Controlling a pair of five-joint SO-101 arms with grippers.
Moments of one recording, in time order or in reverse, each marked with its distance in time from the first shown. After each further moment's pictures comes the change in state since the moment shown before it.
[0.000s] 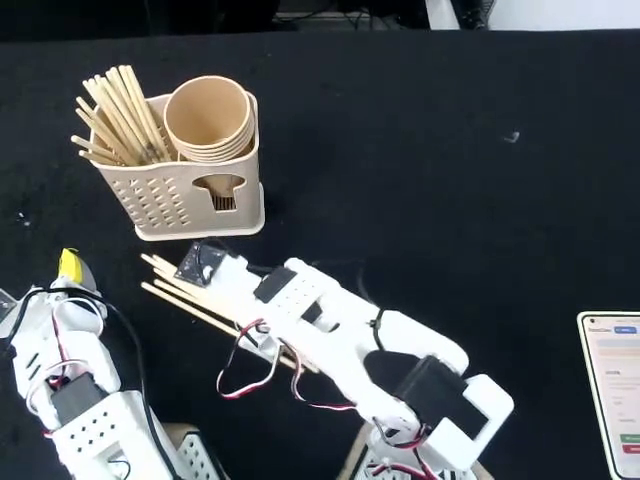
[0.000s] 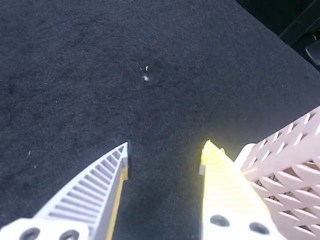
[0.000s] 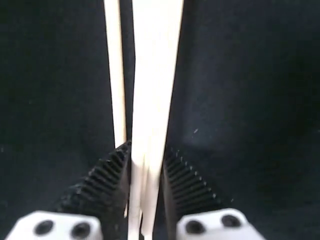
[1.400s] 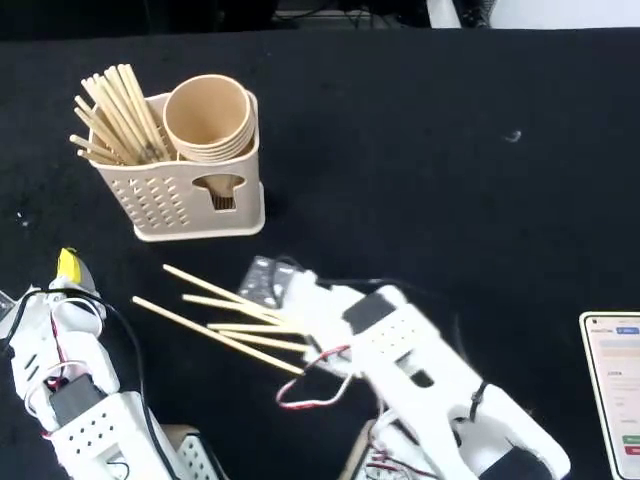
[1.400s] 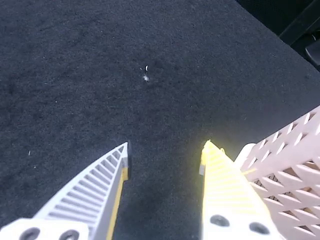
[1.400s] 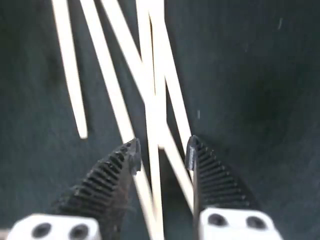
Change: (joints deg) left arm 0.0 0.0 0.0 0.0 0.0; right arm 12.0 -35.3 24.5 0.1 14.9
